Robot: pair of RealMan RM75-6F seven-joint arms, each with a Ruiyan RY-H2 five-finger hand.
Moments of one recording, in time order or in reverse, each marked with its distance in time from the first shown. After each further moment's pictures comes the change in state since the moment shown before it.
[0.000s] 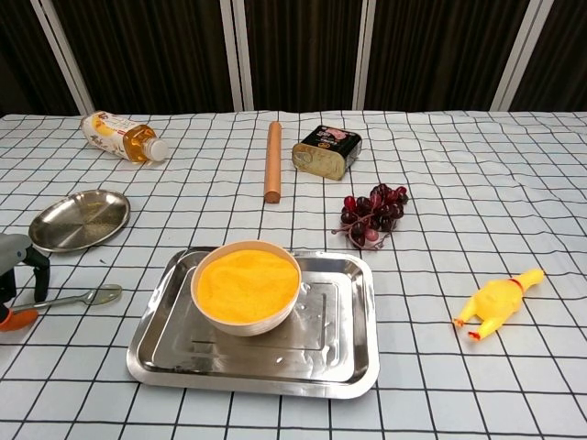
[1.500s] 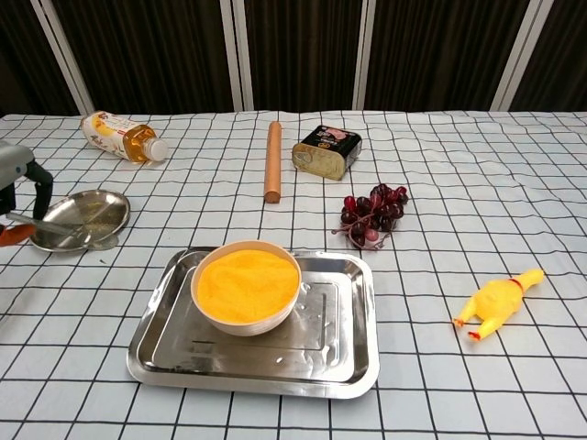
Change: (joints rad) left arm -0.082 0.124 -0.032 -0.150 0.161 0.092 0.167; right arm -0.001 0.002 0.000 -0.008 0.005 -0.004 0.002
